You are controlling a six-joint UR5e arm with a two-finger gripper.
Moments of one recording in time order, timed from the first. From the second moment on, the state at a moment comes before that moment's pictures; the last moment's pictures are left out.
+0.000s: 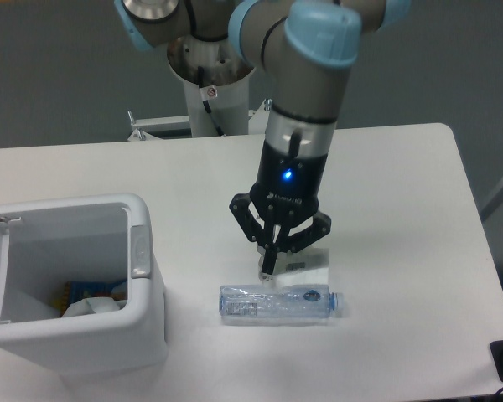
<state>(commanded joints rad) 2.47 -1.75 -1.40 -0.97 1.05 0.25</state>
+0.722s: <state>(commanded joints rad) 2.16 -1.74 -1.42 -0.92 1.05 0.04</state>
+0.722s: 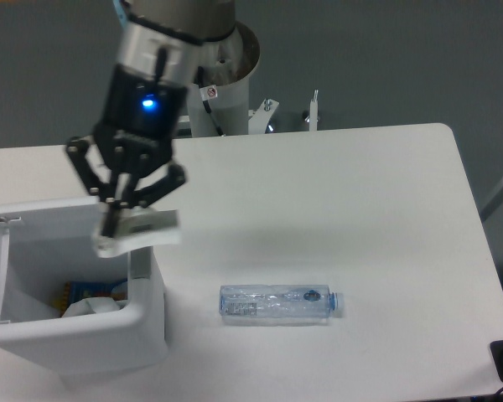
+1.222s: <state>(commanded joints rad) 2.16 -1.75 -1.42 -0.86 1.11 -0.04</state>
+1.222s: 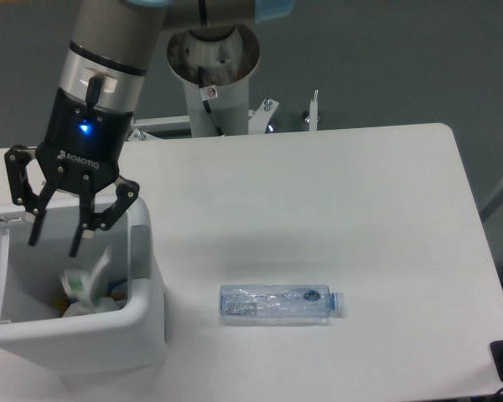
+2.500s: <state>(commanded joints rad) 2.49 -2.06 -1.56 -0.87 1.50 -0.51</state>
